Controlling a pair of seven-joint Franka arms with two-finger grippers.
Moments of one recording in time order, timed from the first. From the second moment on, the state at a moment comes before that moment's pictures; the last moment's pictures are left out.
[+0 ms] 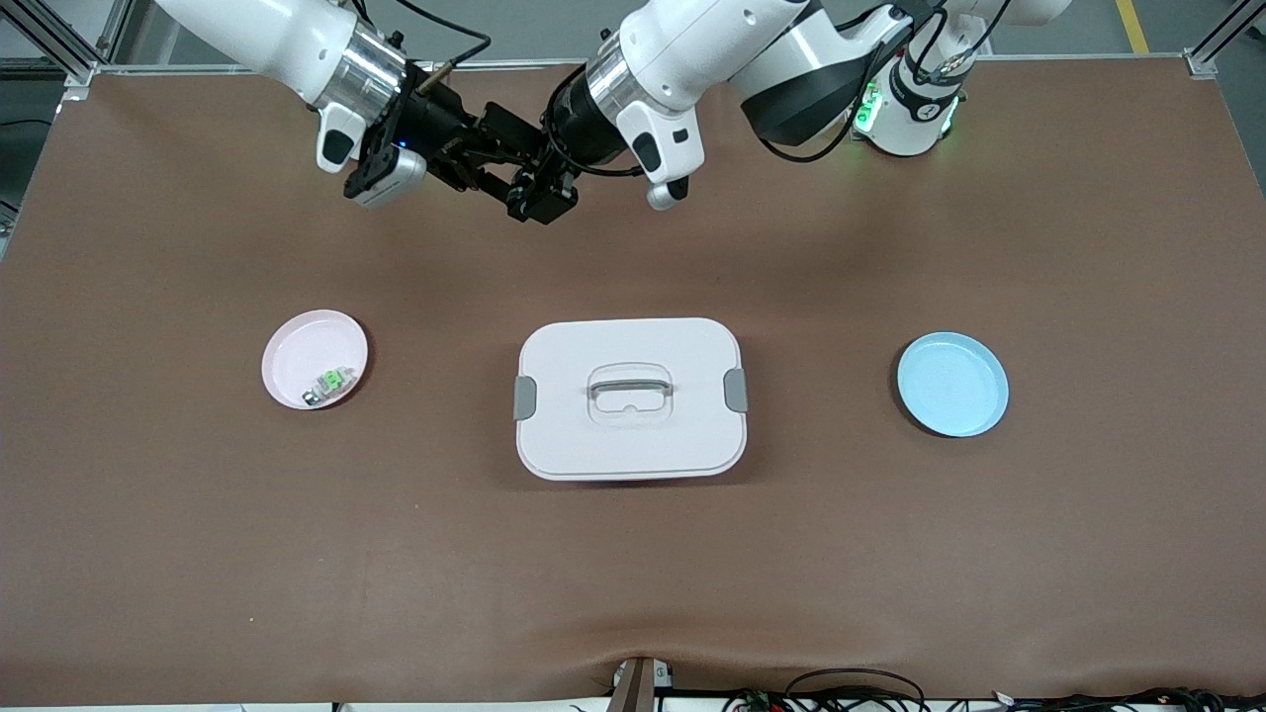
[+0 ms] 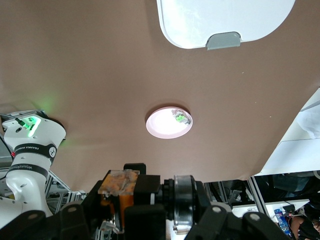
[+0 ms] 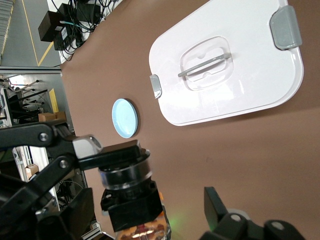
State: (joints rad) left arm -0.36 0.34 -0.61 -1.47 -0.32 2.31 -2.20; right arm 0.46 -0.23 0.12 -2.10 0.78 2.28 0.43
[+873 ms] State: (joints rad) left arm -0.37 0.34 -0.61 -1.47 -0.32 2.31 -2.20; right arm 0.46 -0.23 0.12 -2.09 0.78 2.28 0.49
